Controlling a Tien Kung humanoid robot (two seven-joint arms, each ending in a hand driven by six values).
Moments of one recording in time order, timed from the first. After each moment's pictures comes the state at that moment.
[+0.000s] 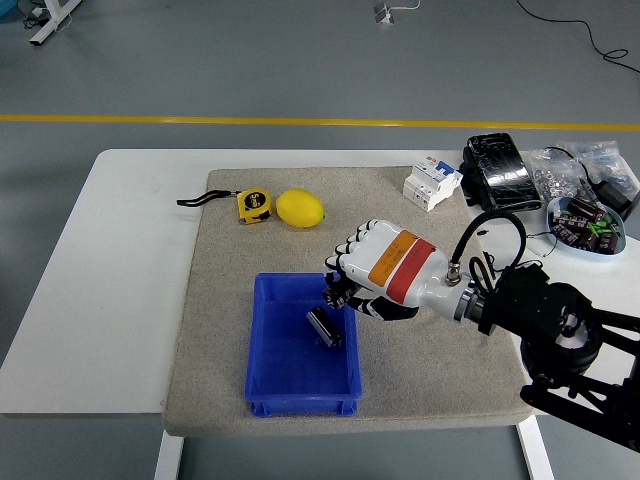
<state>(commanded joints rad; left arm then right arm) -0.13 0.11 -0.51 -0.24 1.60 0.09 0.25 0.86 -0.47 0.28 1.61 -2.18 -0.24 -0.07</state>
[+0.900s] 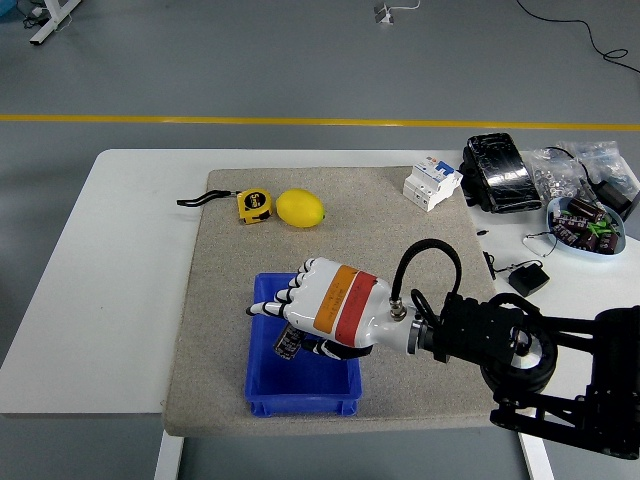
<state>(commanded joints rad) -0.12 0.12 -0.52 -0.24 1.61 0.08 0.26 0.96 -0.38 0.13 1.60 -2.19 -0.21 -0.08</state>
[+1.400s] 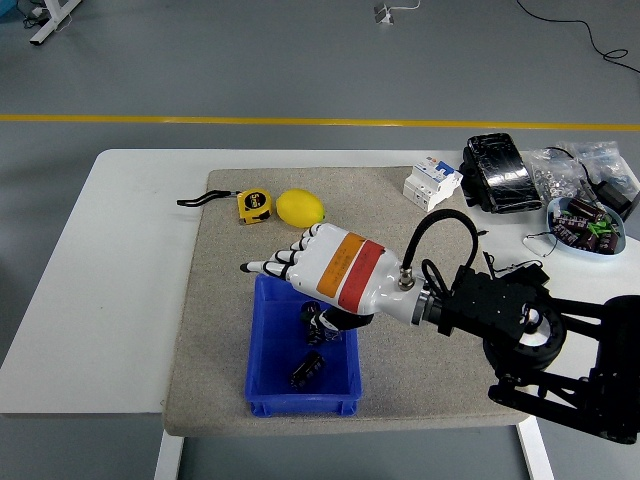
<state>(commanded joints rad) -0.11 0.11 -0.54 -0.24 1.62 0.08 0.26 0.94 -0.40 0.32 1.59 -2.15 -0.25 -0.07</state>
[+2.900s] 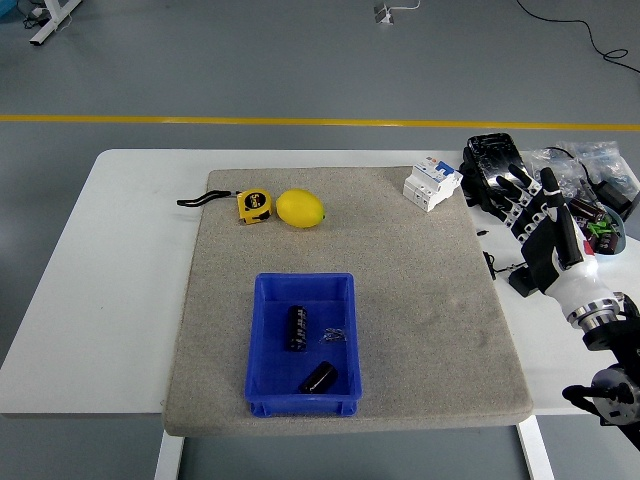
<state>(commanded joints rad) -0.01 0.09 -0.37 -0.24 1.41 0.12 0.23 0.27 -0.44 0.95 1.46 -0.54 -0.26 0.32</state>
